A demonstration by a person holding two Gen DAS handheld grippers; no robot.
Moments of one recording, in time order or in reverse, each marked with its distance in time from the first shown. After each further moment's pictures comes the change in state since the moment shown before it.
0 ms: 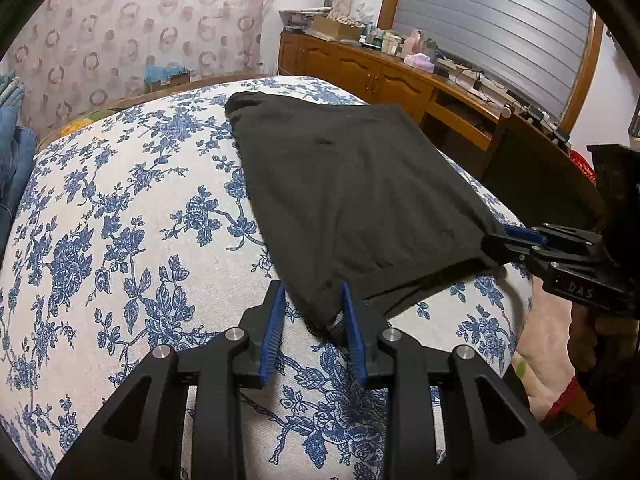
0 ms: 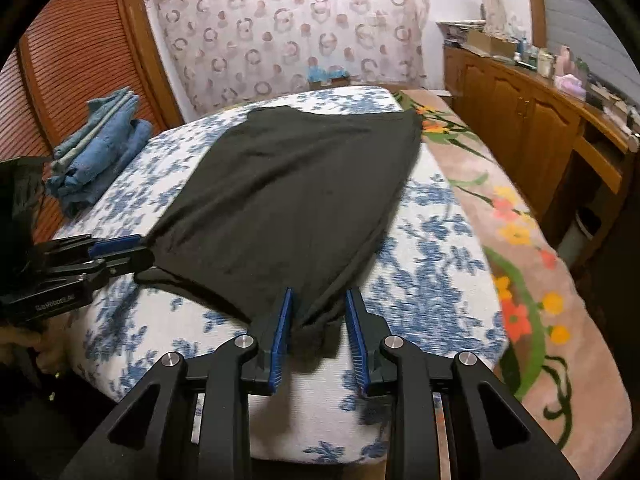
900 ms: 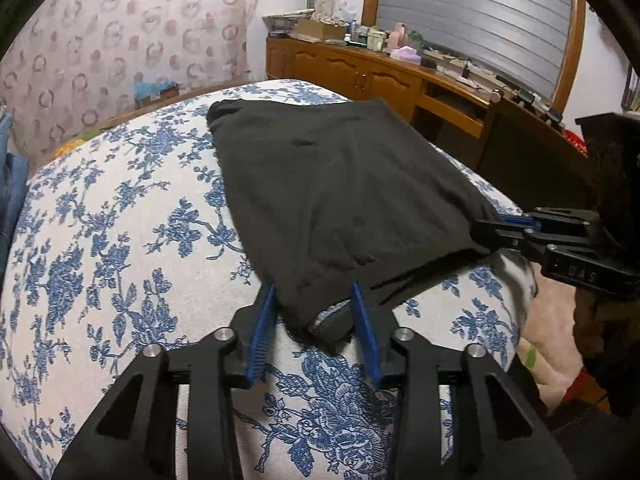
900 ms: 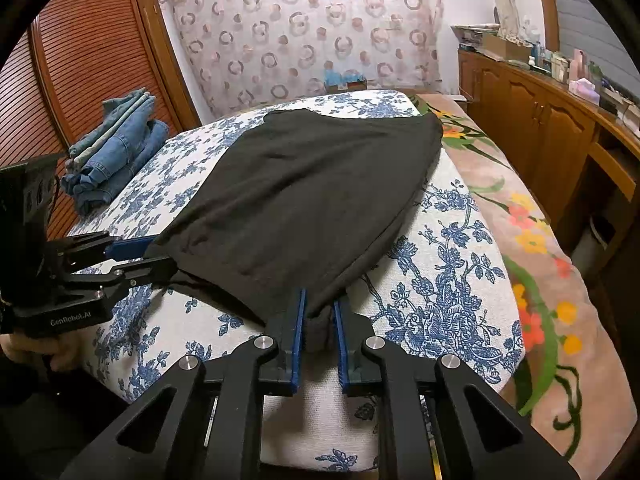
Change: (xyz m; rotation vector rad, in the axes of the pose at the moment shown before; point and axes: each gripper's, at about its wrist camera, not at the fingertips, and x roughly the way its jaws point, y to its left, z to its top) left arm 0.005 -0.015 0.001 0.081 -0.007 0.003; right arm 0.004 0.005 -0.002 -0.006 -0.018 0.037
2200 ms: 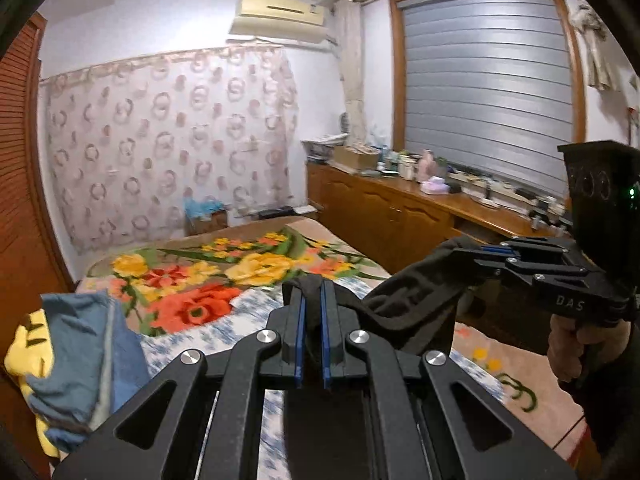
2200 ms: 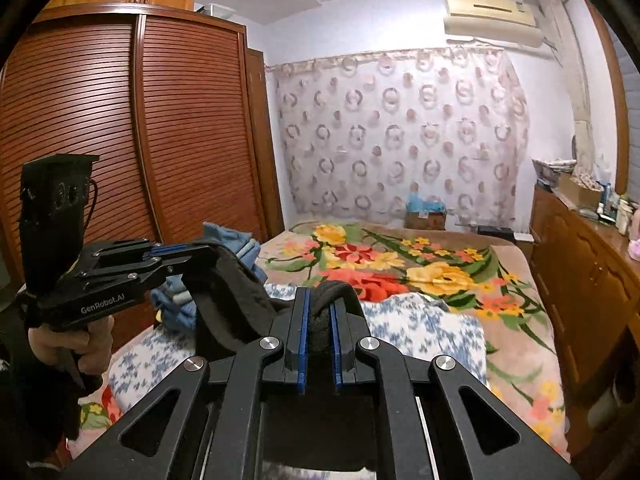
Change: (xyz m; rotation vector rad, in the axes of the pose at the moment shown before) left arm -0.173 0.069 0.157 -0.004 -0.424 0.165; right arm -0.083 0.083 0.196 -0.256 -0.346 0.202
